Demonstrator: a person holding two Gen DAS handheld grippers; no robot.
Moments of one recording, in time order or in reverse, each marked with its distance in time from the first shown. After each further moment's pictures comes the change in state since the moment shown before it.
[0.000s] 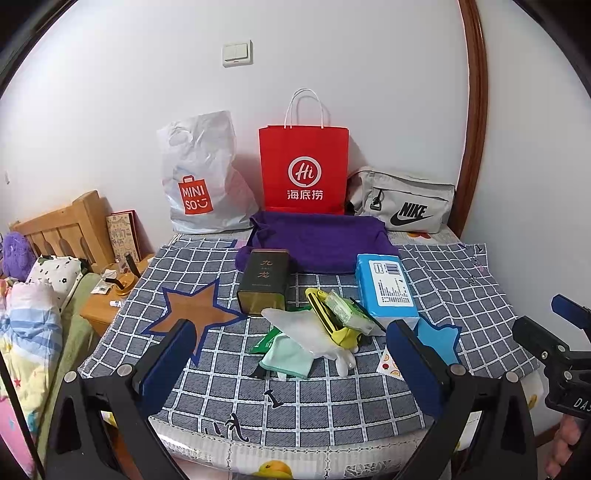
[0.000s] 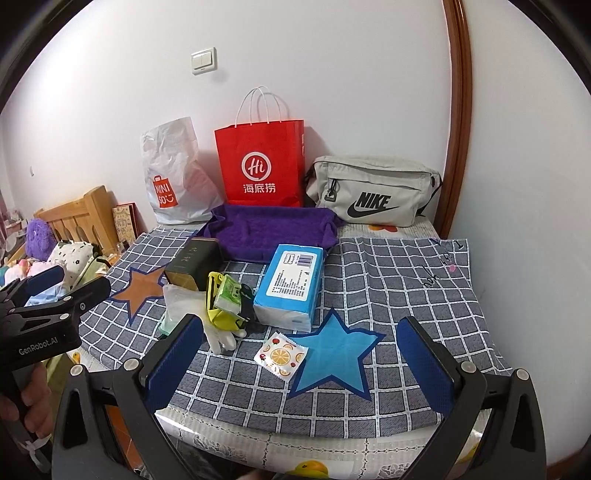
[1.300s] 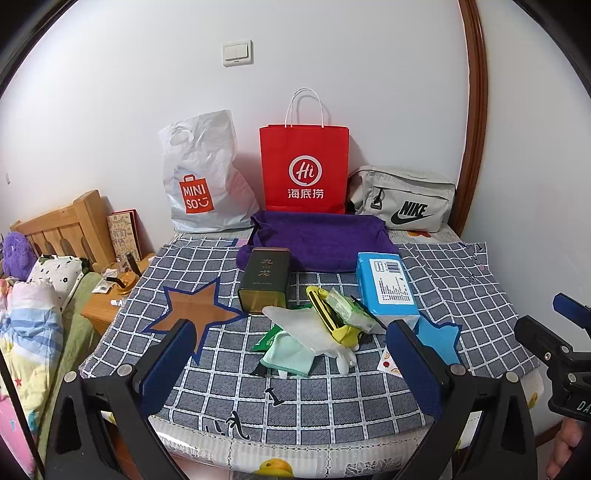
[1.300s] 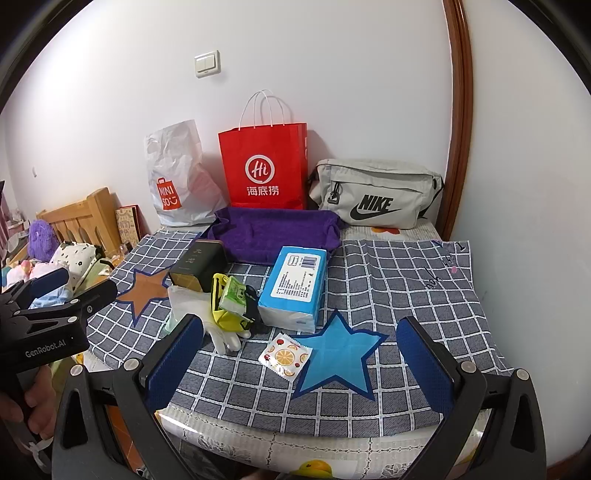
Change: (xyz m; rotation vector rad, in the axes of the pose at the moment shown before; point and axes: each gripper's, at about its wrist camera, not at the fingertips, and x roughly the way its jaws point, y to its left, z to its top) left arm -0.001 0.000 -0.002 0.006 -0.001 0.002; right arm -0.003 0.004 -0.001 -0.002 -0.009 0.008
